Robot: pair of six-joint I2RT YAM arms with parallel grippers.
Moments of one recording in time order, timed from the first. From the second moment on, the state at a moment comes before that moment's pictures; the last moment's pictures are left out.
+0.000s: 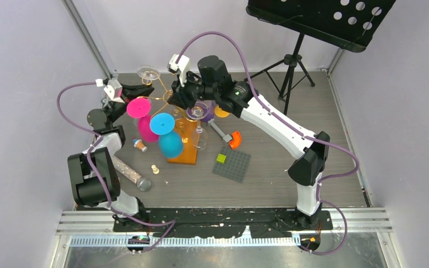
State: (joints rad) left arm 0.26 1.53 0.80 1.42 1.07 -0.51; right arm 0.85 1.91 2.06 -0.44 -0.38 -0.10
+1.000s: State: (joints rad) left arm 0.27 1.55 0.76 1.43 1.10 -0.48; right arm 0.85 1.91 2.05 -0.43 -0.38 -0.11
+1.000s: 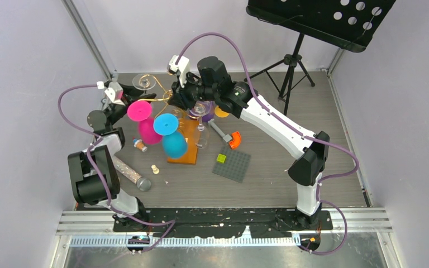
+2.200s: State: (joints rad) left arm 0.53 1.09 0.66 1.25 1.01 -0.51; right arm 0.85 1.79 2.06 -0.36 -0.35 -0.11
